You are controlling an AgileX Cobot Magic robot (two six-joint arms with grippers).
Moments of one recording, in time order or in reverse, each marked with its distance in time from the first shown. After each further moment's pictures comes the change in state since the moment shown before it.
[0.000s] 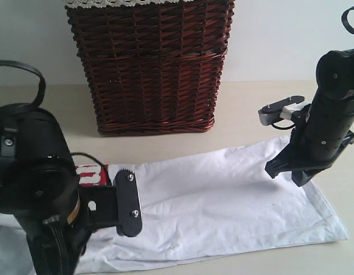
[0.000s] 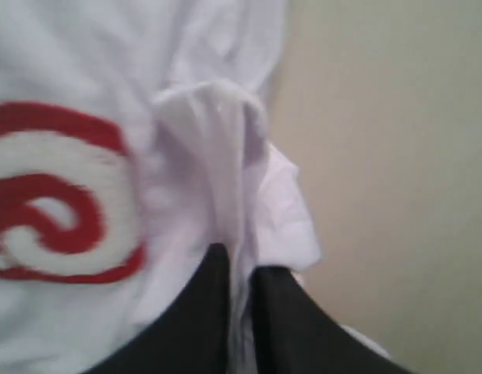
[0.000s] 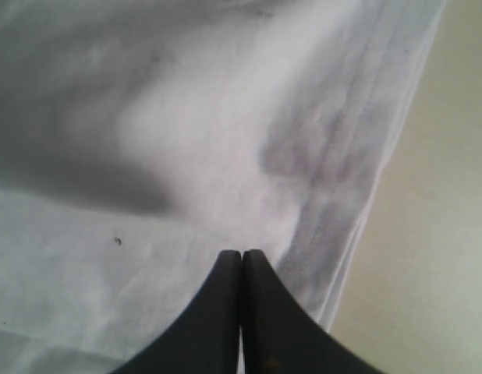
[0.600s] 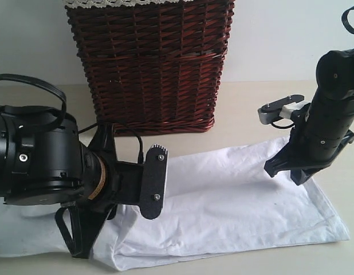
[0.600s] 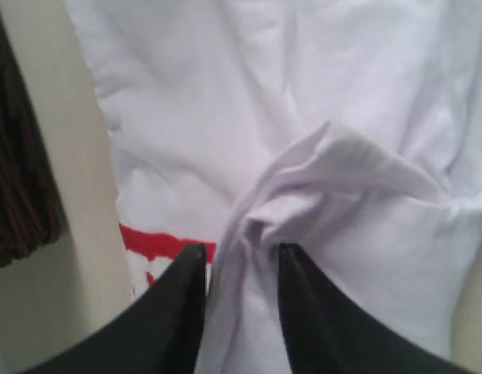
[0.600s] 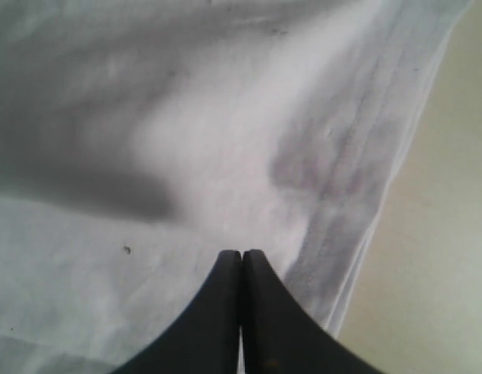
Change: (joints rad) left arm 0.000 0.033 -0.018 0.378 -0.304 0.002; right arm 0.000 0.000 0.000 0.004 -0.011 0.000
